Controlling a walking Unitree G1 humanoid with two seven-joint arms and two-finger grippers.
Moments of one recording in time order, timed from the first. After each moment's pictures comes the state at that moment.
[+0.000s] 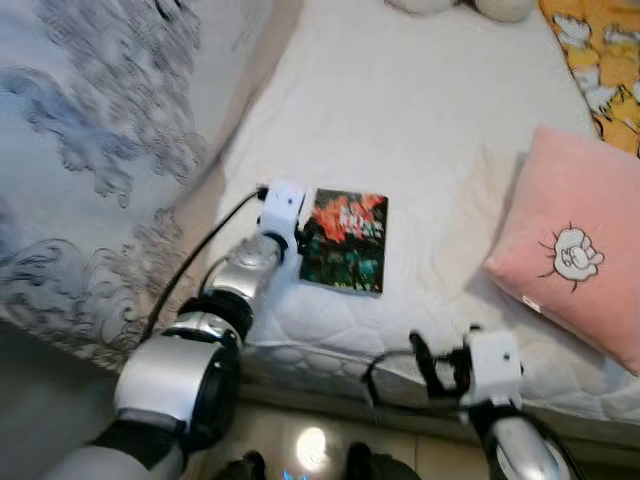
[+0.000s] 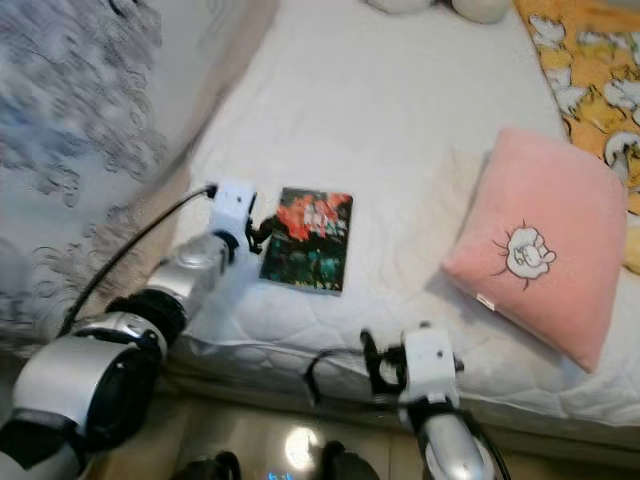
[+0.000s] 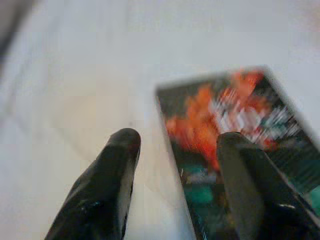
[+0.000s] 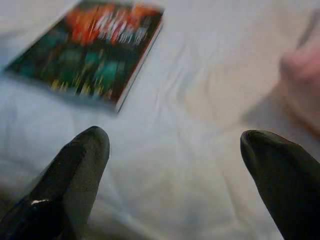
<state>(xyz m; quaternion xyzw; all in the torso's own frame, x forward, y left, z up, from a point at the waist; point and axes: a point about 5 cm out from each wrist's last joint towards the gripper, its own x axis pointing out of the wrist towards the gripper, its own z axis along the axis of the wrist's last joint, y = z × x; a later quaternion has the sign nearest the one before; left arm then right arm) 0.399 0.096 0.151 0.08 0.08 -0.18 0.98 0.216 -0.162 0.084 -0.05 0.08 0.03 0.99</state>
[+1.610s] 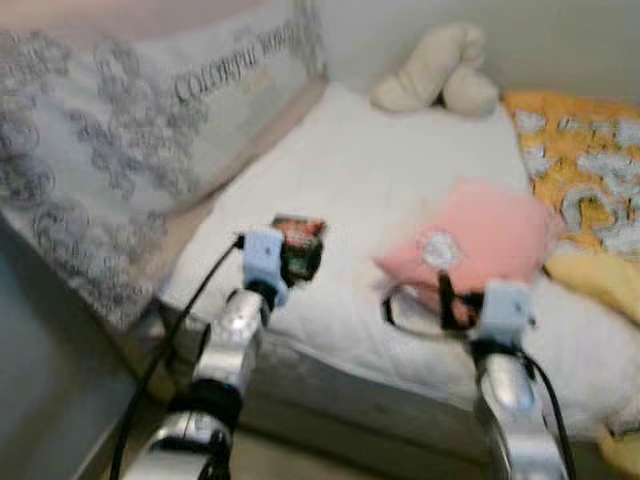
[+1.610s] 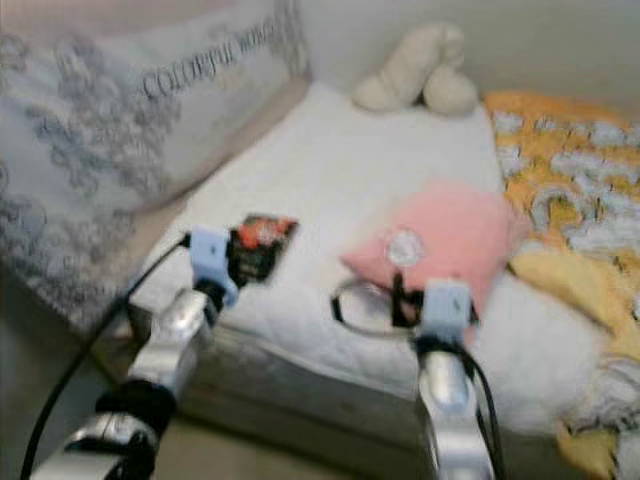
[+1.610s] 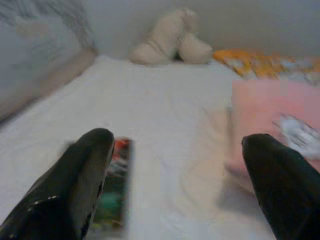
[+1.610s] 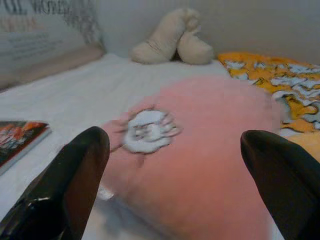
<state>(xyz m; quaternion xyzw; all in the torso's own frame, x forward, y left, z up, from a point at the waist) 0.347 0.097 0.103 -0.02 -0.01 -0.19 0.98 0.278 -0.181 0.090 -0.03 -0.01 -0.07 1.00</state>
